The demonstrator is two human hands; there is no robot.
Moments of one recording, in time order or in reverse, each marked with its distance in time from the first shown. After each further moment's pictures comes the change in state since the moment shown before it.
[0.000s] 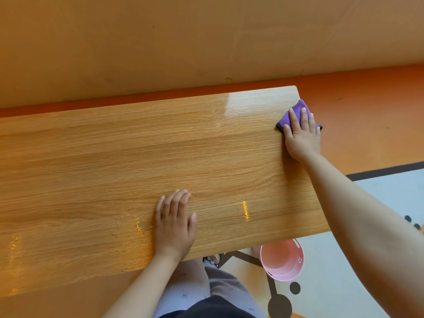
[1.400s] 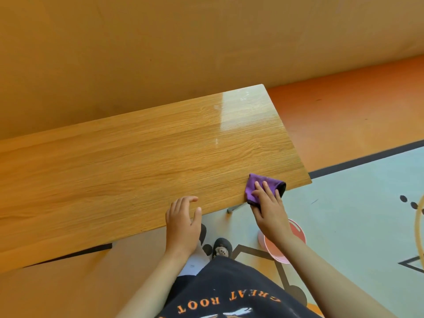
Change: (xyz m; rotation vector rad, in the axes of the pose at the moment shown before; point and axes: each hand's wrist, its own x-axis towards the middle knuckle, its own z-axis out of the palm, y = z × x) left_hand -0.096 0.046 -0.057 -0.454 0.009 -0.142; right_hand -0.293 0.021 0.069 0.205 0.039 -0.264
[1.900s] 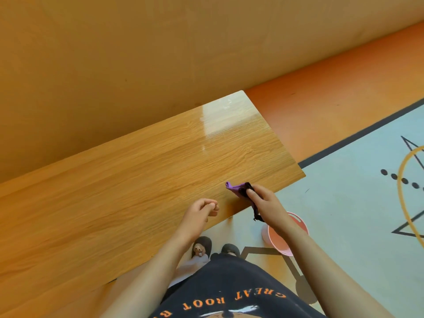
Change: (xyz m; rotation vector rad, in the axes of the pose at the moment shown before) left_hand 0.057 0.042 -0.038 -0.392 -0.582 -0.266; right_hand 0.013 -0.079 -0.059 0.854 -0.042 0.337
